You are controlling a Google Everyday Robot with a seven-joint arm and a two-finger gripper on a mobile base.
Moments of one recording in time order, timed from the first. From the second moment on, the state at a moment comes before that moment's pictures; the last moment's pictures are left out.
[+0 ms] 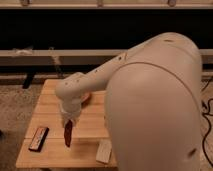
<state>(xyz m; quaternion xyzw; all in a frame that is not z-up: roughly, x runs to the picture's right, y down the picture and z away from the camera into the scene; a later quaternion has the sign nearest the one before) -0.178 0.159 0.704 -0.37 0.14 0.59 0.70</state>
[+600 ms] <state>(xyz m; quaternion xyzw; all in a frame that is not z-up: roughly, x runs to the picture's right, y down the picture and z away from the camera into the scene) -0.163 0.090 0.666 -0.37 0.07 0.53 0.76</state>
